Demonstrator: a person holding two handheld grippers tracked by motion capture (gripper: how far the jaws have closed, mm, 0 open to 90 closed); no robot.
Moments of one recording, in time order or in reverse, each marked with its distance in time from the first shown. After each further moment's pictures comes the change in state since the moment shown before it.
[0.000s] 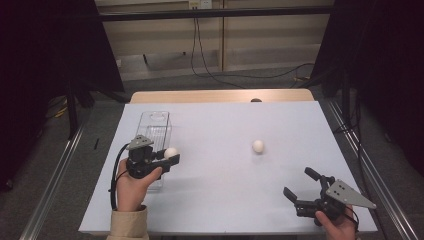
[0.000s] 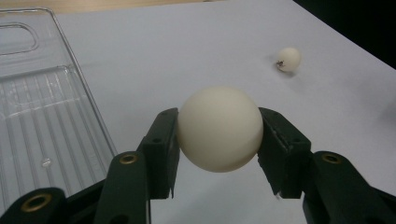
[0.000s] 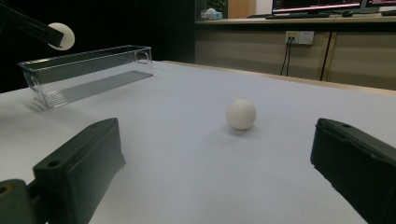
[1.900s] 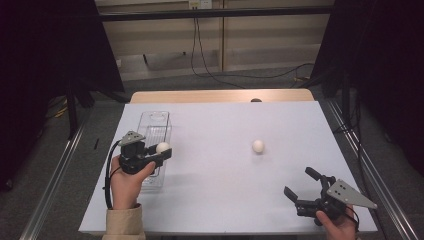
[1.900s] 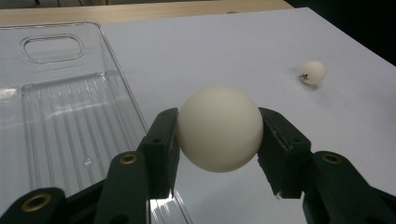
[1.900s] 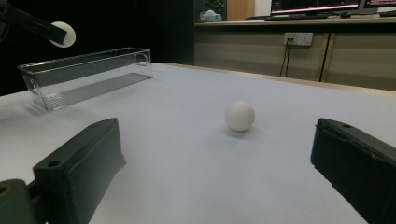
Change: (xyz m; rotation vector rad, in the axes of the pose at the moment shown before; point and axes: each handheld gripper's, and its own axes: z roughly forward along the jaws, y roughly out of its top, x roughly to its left) left arm 0.015 0.005 -0.006 -0.021 0.070 -0.019; right arm -0.001 0.000 -0.001 -0.007 -0.001 0.005
